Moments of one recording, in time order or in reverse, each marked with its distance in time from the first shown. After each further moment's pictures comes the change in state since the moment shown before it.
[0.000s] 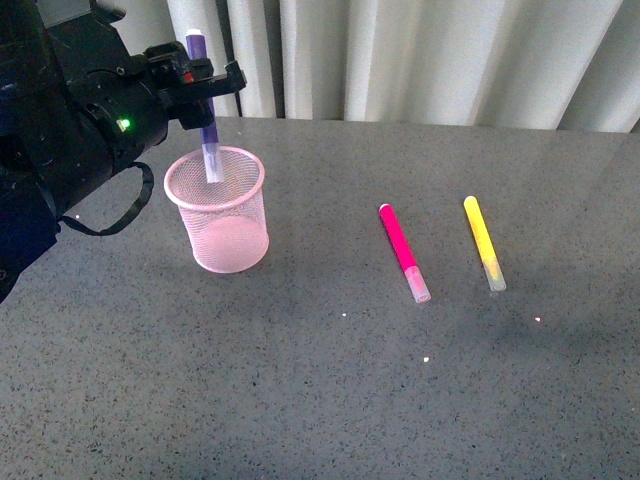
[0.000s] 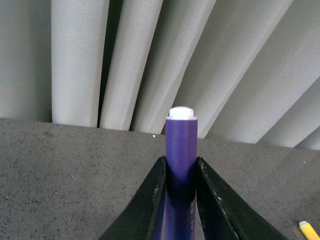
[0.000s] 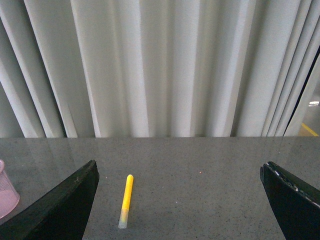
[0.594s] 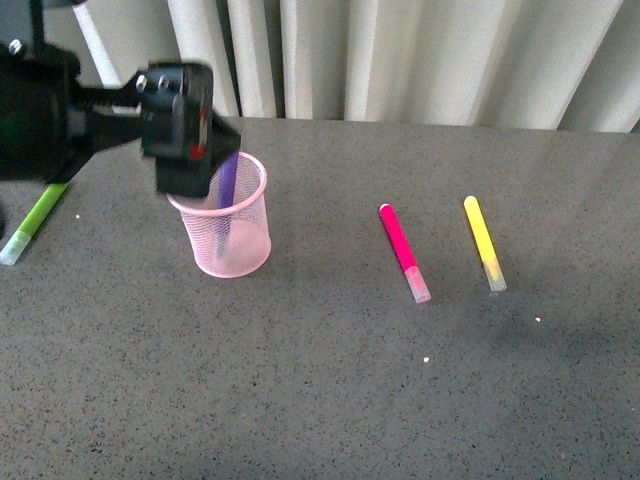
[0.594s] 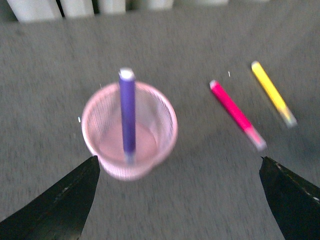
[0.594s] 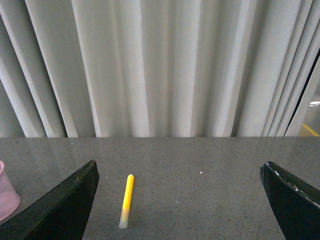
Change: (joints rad) left arm -0.029 -0.636 -0.216 -0.912 0.142 0.218; right arm 0.000 0.000 0.000 0.000 0.000 0.000
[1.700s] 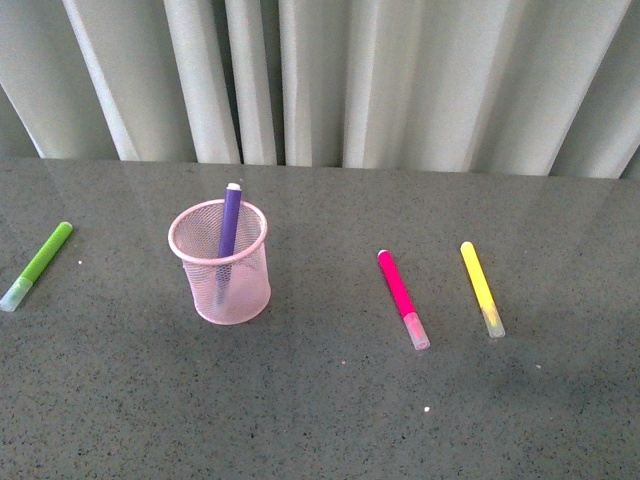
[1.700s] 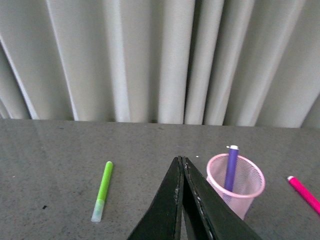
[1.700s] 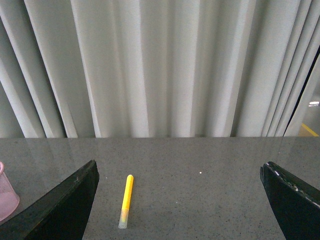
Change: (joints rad) left arm 0.161 -0.683 -0.584 0.425 -0.251 0.044; right arm 0.000 0.000 0.000 0.000 0.000 0.000
